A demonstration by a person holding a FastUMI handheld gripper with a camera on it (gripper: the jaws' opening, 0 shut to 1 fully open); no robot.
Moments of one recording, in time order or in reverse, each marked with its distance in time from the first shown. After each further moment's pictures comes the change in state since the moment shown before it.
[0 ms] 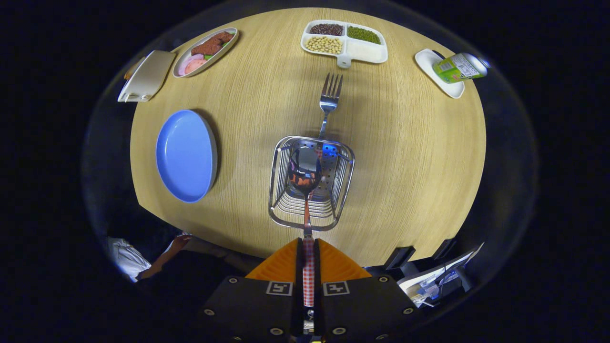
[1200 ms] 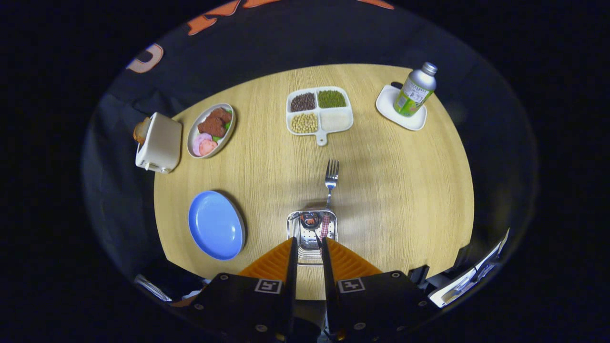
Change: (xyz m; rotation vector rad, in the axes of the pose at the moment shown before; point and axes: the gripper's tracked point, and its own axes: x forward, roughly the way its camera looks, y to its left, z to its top) arm -0.086 -0.006 0.064 0.211 -0.582 0.070
